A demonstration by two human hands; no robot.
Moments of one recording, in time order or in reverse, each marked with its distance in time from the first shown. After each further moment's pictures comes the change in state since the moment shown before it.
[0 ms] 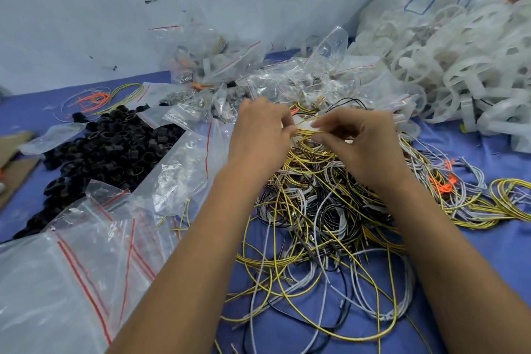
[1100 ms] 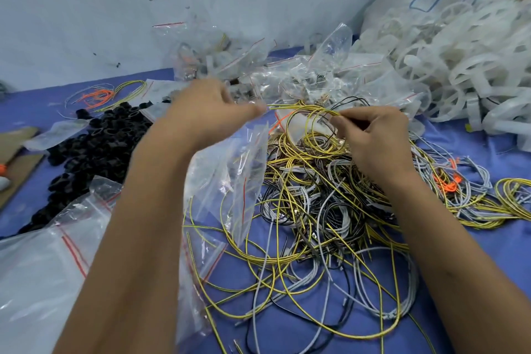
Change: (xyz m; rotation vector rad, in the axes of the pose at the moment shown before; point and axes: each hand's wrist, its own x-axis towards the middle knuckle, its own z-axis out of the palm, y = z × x) left_hand -0.005 -0.029 -0.087 -0.128 -0.144 -0.327; right_hand 0.006 0.015 0.002 -0.098 0.130 0.220
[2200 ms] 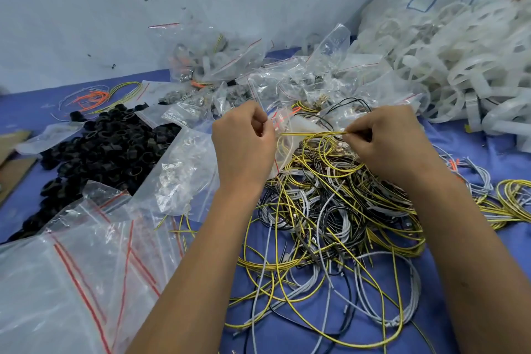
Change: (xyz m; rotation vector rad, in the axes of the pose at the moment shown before) left_hand 0.004 -0.006 0.103 -0.298 0.518 0.222; right_hand 0.007 -0.003 -0.030 -0.478 -0.215 -0.210
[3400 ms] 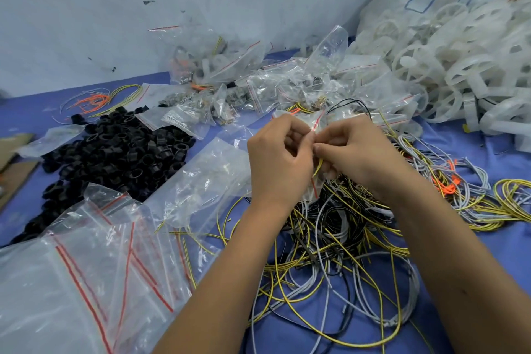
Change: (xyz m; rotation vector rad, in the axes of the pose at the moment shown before) left_hand -0.035 0.022 0.027 -0.347 -0.083 0.063; right_hand -0.005 -0.043 0.017 0.709 -0.182 0.377
